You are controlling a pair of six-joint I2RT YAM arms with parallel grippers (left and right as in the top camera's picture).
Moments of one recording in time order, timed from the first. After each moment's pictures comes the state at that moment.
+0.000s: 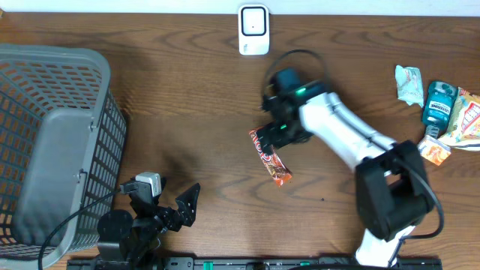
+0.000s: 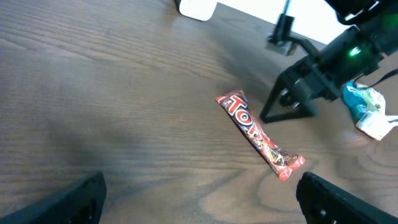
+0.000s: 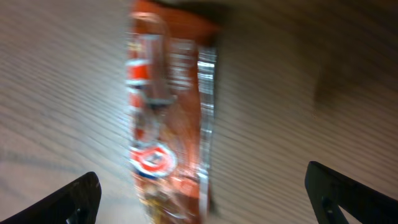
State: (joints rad) left arm -0.08 0.01 0.27 -0.69 0.40 -0.33; right arm 0.52 1.93 1.39 -0.95 -0.09 0.05
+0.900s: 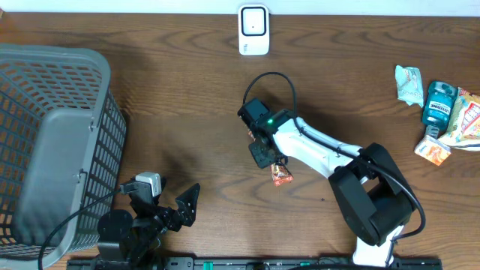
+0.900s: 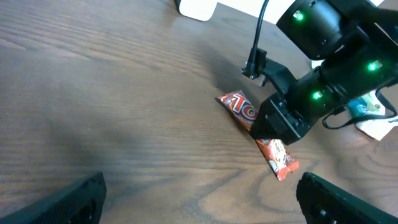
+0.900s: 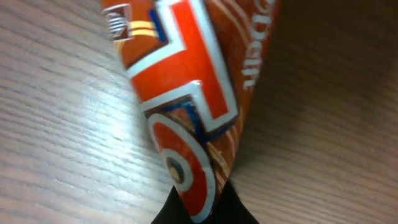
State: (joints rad) left arm -0.08 0.01 0.27 -0.69 0.40 -0.33; right arm 0.65 1.97 1.26 -0.80 0.07 0.23
